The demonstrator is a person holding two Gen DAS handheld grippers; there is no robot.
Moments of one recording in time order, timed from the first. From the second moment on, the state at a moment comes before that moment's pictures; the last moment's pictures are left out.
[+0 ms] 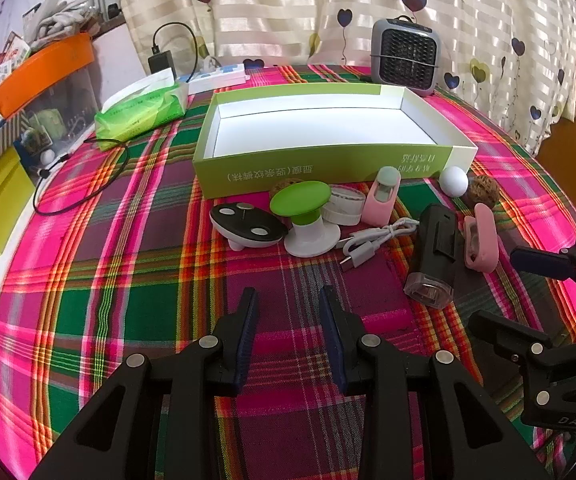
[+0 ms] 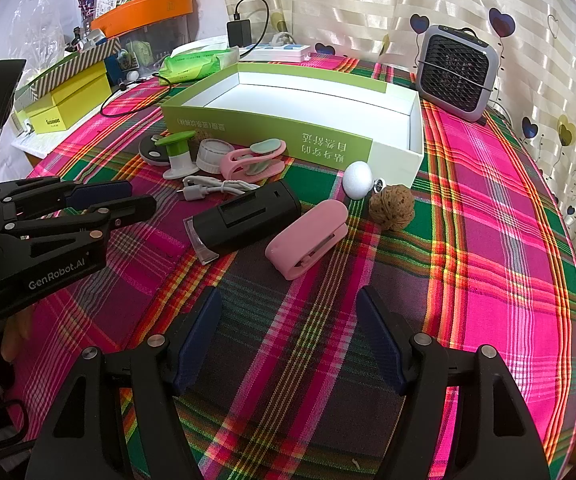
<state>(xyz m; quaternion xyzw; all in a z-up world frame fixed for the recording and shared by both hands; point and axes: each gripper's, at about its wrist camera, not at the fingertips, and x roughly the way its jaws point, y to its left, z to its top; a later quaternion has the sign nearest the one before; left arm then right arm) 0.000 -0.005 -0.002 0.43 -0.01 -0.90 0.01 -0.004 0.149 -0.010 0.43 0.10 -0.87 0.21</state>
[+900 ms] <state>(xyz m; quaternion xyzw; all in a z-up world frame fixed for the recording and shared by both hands) 0.000 -0.004 -0.002 0.43 -0.01 -0.90 0.01 -0.004 0.149 -0.010 0.43 0.10 -0.87 0.21</state>
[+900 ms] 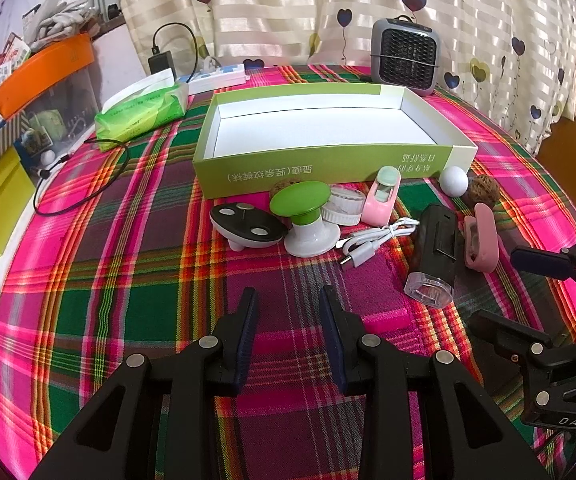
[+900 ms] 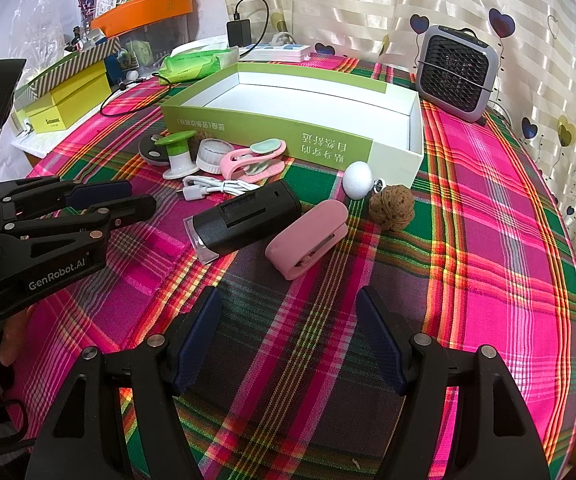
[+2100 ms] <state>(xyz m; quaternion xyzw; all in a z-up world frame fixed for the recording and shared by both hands) -0.007 0.007 0.009 0.42 -0.01 -0.91 -0.02 -0.028 0.153 -0.005 0.43 0.06 -0.88 0.20</state>
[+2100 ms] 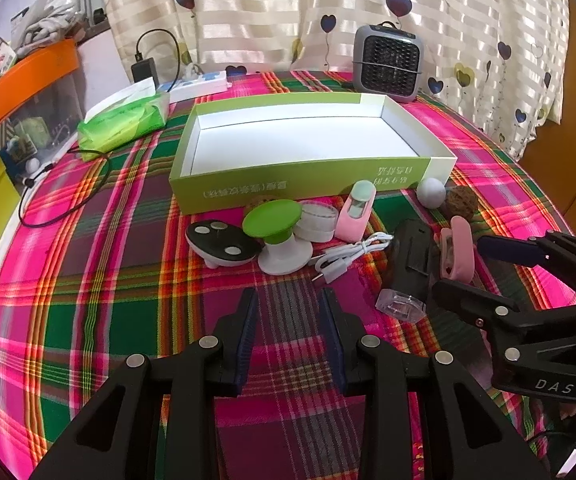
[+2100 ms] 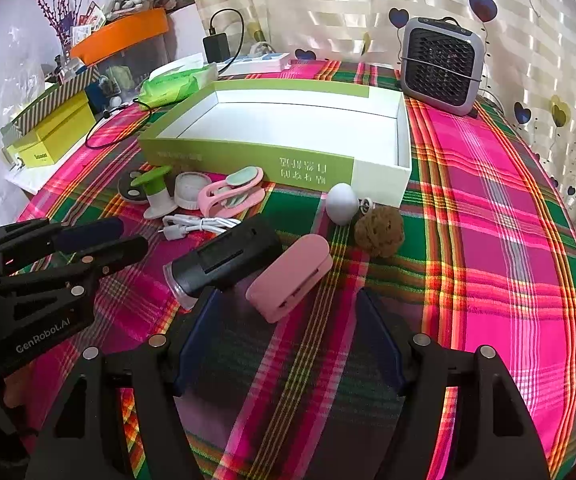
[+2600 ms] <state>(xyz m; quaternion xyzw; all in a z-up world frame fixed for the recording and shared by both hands) -0.007 0.013 0.021 0.40 0.01 -0.91 -0.06 -0.037 0.156 -0.006 0.43 0.06 -0.88 0.19</state>
